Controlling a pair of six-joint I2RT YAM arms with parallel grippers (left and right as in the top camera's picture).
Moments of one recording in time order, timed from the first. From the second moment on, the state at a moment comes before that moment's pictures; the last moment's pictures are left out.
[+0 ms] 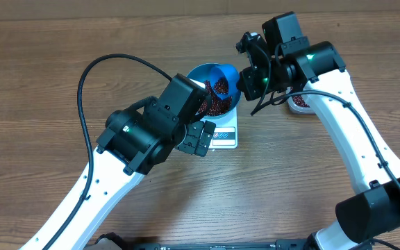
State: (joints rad) left arm -0.67 1.39 1.56 -1.24 -0.15 -0.28; right arm 0.34 1.75 1.73 -1.10 -0.31 -0.06
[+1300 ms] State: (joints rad) left arm -0.67 1.39 1.56 -1.25 -0.15 -0.28; right arm -0.32 1.71 1.73 -1.25 -0.46 0.04
